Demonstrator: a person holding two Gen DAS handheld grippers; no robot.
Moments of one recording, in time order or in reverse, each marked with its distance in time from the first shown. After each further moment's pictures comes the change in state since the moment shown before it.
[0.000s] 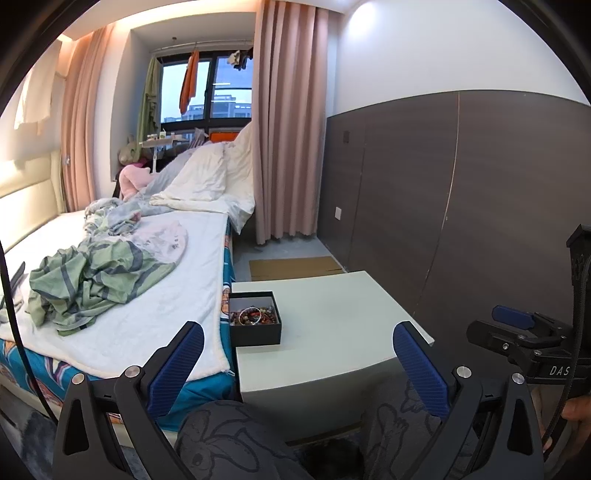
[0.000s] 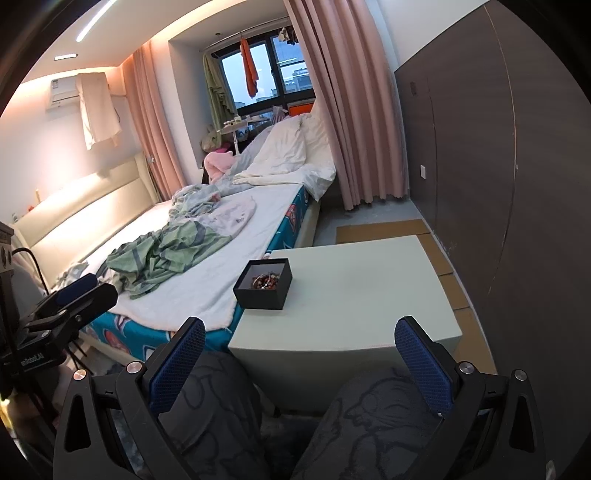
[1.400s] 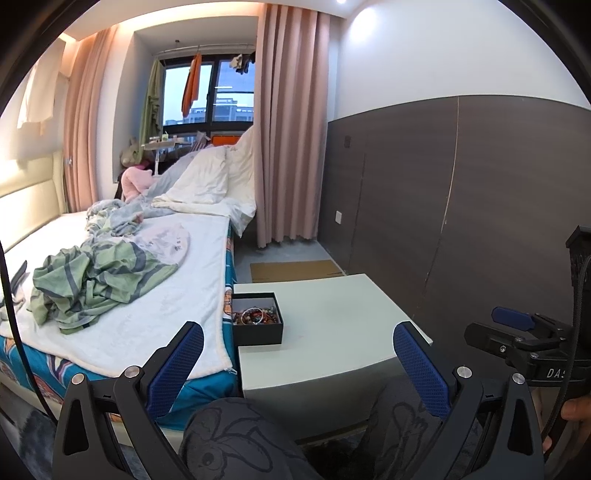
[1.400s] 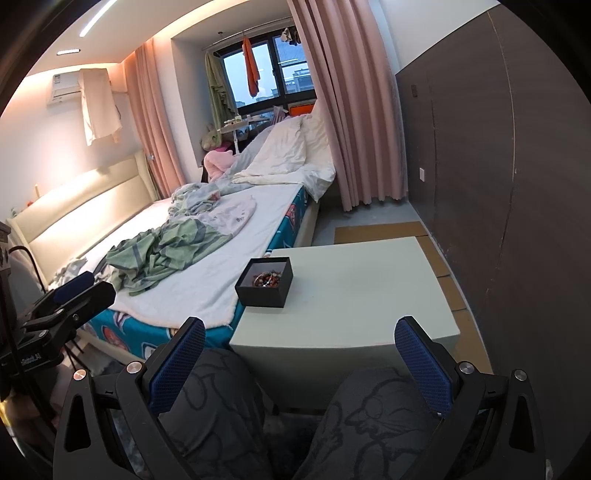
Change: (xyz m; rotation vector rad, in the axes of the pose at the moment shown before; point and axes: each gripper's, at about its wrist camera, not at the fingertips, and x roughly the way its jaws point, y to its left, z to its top) left arm -0.011 0.004 -0.006 -0.005 -0.018 0.004; right arm -0.006 -0.001 0.000 -0.014 0.005 -0.006
